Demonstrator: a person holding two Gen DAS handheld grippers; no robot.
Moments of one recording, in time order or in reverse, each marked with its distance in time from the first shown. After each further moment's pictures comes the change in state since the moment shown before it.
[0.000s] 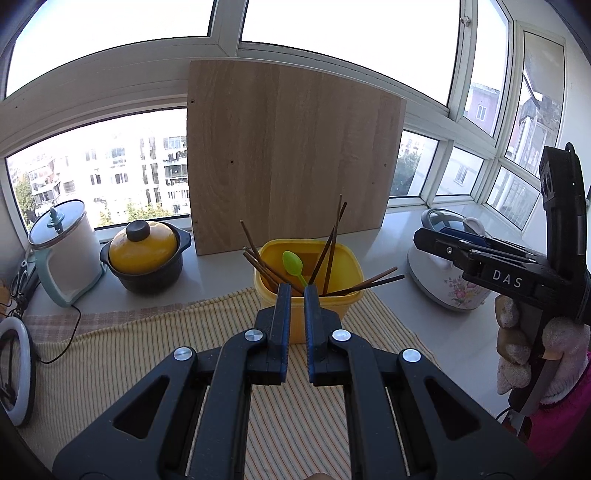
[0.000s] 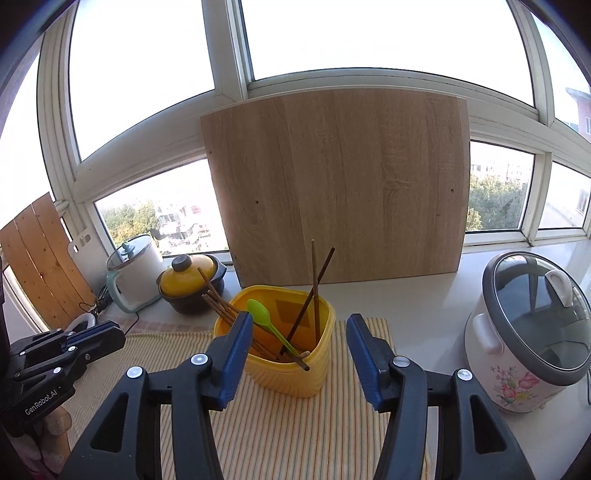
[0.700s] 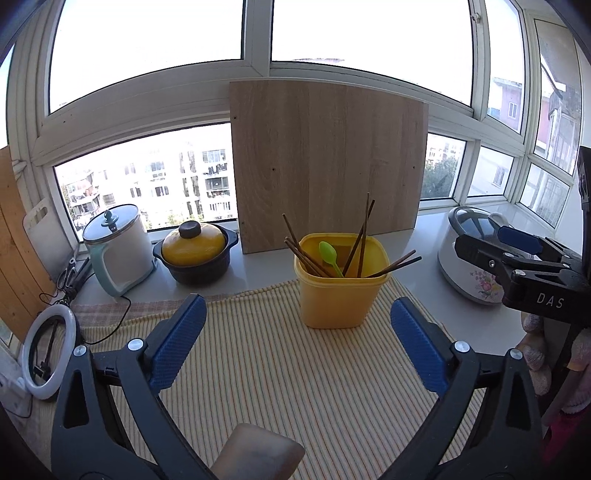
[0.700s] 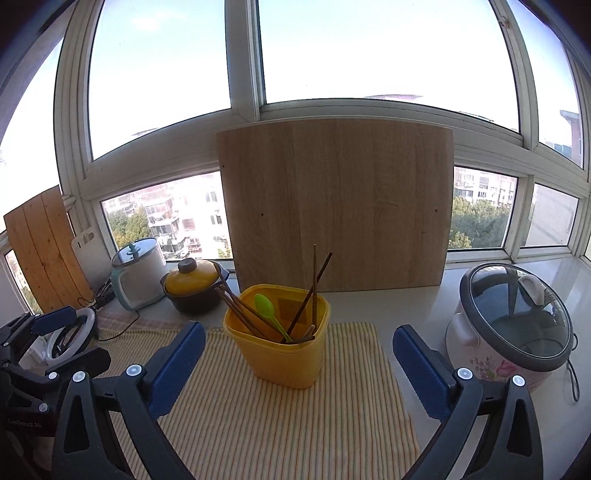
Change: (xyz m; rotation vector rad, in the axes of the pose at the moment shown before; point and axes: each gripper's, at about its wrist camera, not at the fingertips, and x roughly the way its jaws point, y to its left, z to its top) left arm -0.049 -0.011 -0.027 0.013 -0.034 0.198; right arm -0.043 0.016 -0.027 -0.045 -0.086 -0.039
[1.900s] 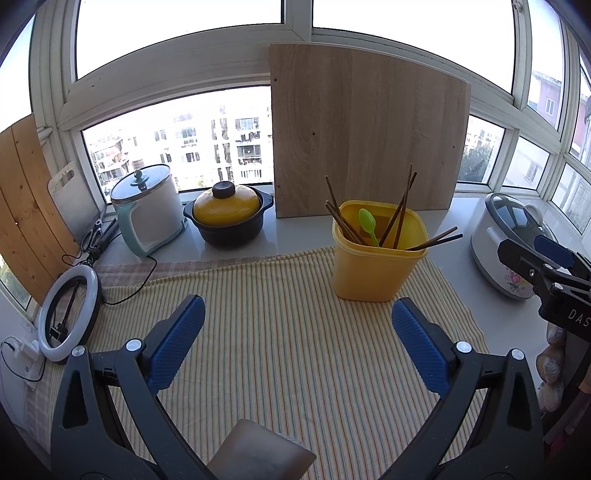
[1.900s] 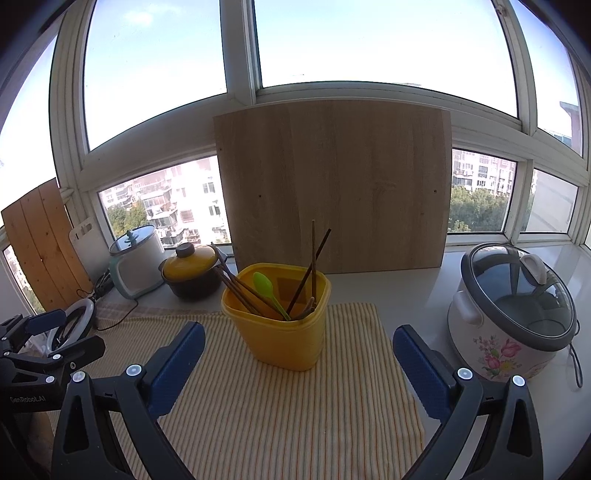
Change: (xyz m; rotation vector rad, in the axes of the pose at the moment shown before) left arm 0.013 0.015 -0.013 -0.072 0.124 0.109; right arm 0.005 -0.002 -0.013 0.013 0.047 0.002
